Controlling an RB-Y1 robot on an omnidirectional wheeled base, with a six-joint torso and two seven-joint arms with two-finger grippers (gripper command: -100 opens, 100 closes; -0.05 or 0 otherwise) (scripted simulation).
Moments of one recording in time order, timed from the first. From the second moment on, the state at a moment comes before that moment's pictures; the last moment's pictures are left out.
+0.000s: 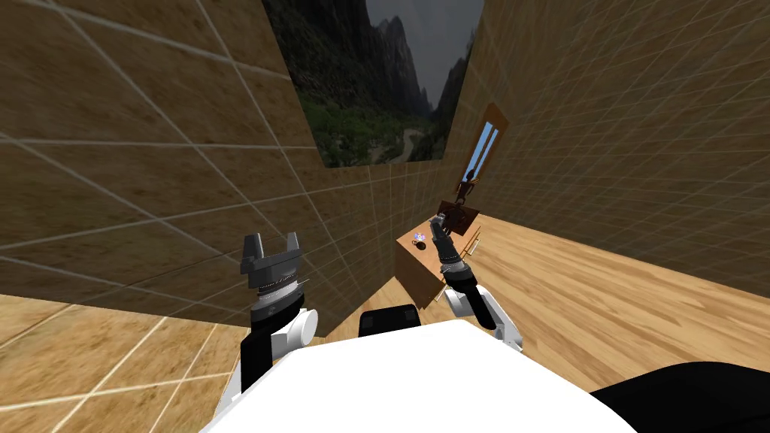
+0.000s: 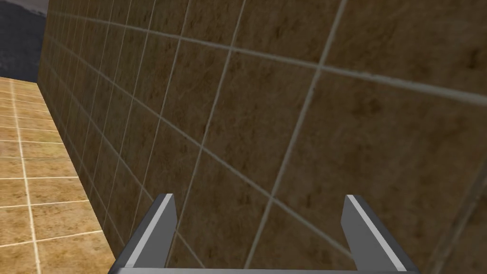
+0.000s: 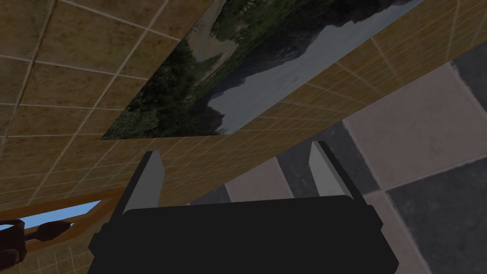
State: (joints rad) left arm 0.52 0.02 0.04 -2.31 0.09 -0.62 0.06; right arm 0.48 -0.18 0.03 -2.14 0.17 -0.63 0.16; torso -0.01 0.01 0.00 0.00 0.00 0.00
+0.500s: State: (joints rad) left arm 0.52 0.02 0.04 -2.31 0.09 -0.62 0.06; right arm 0.41 -0.33 -0.01 -1.98 0.26 -0.65 0.28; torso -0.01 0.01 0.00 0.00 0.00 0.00
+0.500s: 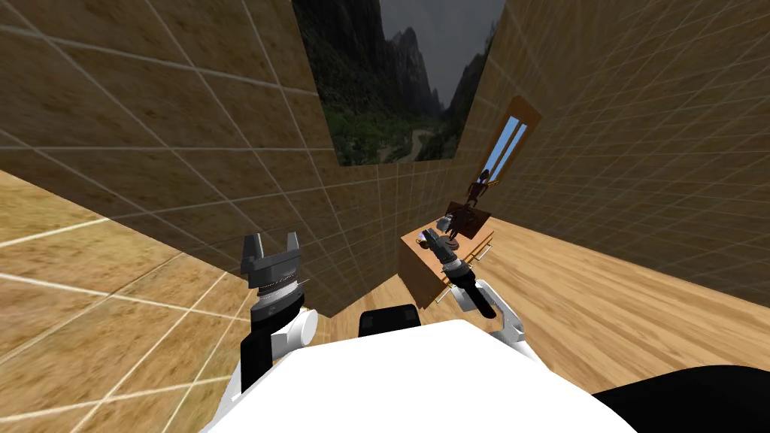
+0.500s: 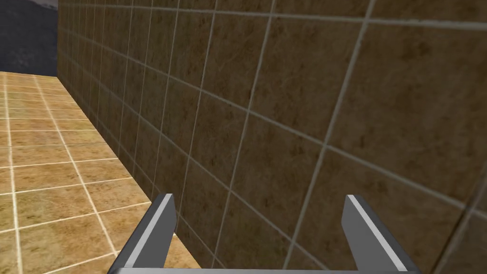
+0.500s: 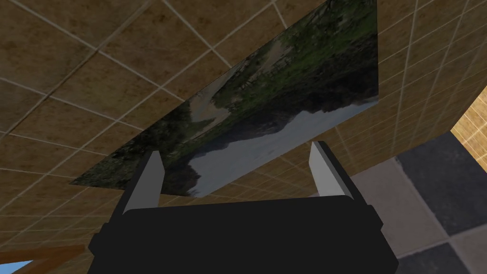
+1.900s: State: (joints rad) left arm 0.52 0.02 0.04 -2.31 0.09 -0.62 0.06; right arm 0.26 -0.62 -0.02 -1.59 0.50 -0.62 0.54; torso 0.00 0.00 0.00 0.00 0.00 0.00
